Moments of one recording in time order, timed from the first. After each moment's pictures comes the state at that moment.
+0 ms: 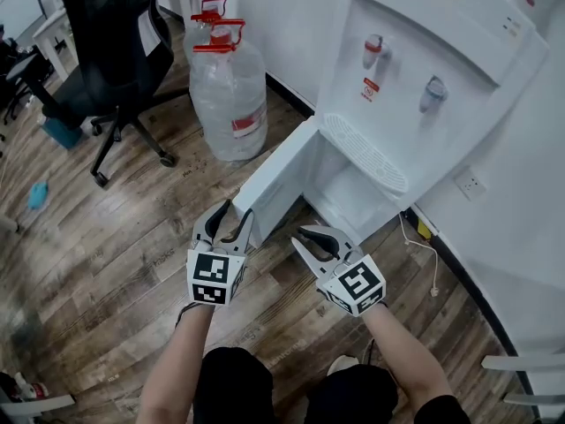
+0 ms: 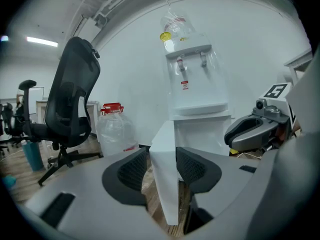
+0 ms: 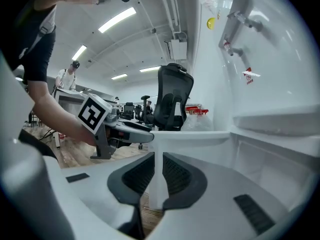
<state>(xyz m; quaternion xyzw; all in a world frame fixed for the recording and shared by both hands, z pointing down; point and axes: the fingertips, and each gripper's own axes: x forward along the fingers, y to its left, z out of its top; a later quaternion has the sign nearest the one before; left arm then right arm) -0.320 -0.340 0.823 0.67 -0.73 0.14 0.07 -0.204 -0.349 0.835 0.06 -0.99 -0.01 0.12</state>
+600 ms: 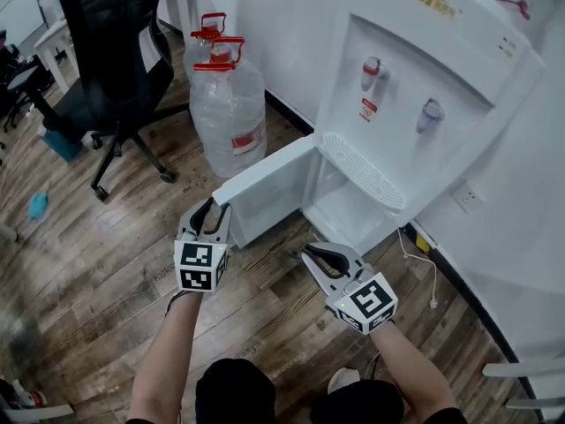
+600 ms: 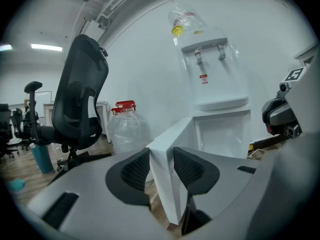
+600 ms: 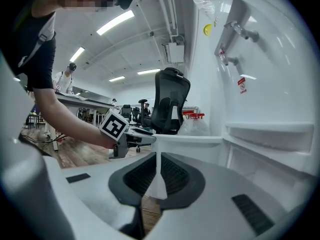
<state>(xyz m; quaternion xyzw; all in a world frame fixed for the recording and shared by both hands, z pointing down) -0.390 -0.360 0.825 0.63 -0.76 0.15 0.06 -0.188 -0.355 0.811 0.08 -0.99 -0.01 0.11</state>
